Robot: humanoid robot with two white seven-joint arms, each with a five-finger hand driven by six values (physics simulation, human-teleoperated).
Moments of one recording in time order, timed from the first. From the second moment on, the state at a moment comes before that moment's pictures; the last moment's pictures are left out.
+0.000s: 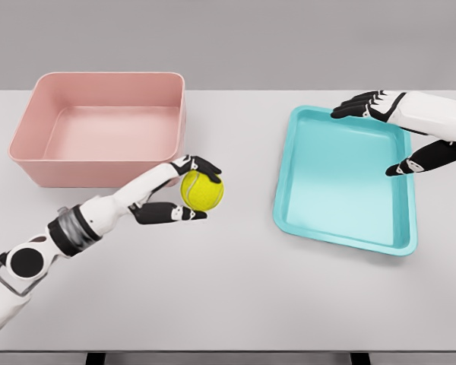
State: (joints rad) left arm -0.28 0.68 -0.65 -1.77 0.19 -0.36 -0.18; right arm -0.47 -1.06 0.36 -1.75 -0.17 -0.49 0.61
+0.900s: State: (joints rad) left arm -0.35 0.78 -0.45 -1.76 0.27 -0.37 -0.17; right arm -0.47 -1.07 0.36 -1.75 -0.18 -0.49 0.61
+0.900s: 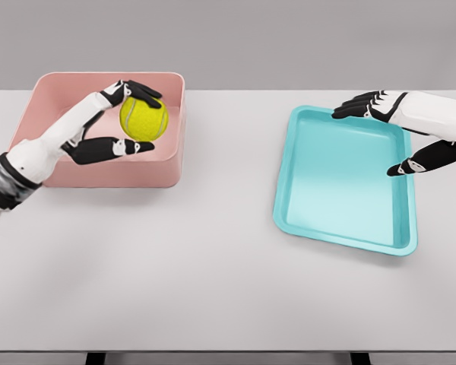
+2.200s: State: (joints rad) left arm -0.44 0.78 -0.43 -1.59 0.27 0.12 -0.18; right arm -0.47 -1.09 0.36 -1.76 -0.19 -0.50 0.61
